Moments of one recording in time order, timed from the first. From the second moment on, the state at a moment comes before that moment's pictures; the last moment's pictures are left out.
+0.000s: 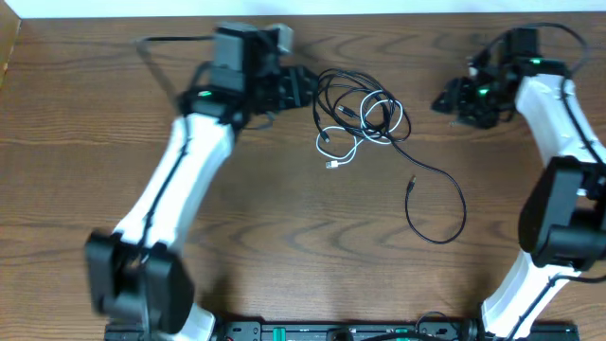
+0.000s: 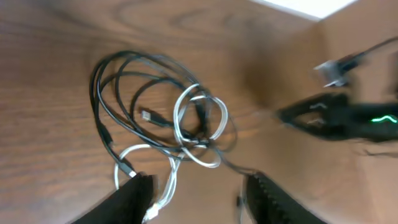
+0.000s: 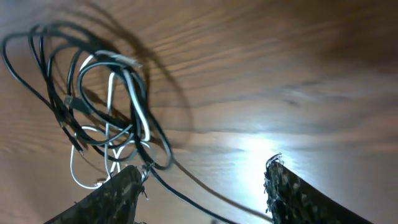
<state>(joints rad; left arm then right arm) -0.30 1.74 1.44 -0.47 0.48 -0.41 -0.12 2.01 1.60 -0.90 -0.43 0.24</state>
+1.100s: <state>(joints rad) -0.54 2.16 1.44 -0.18 0.02 -0.55 -0.12 2.00 1.61 -1.00 -0.43 0.14</state>
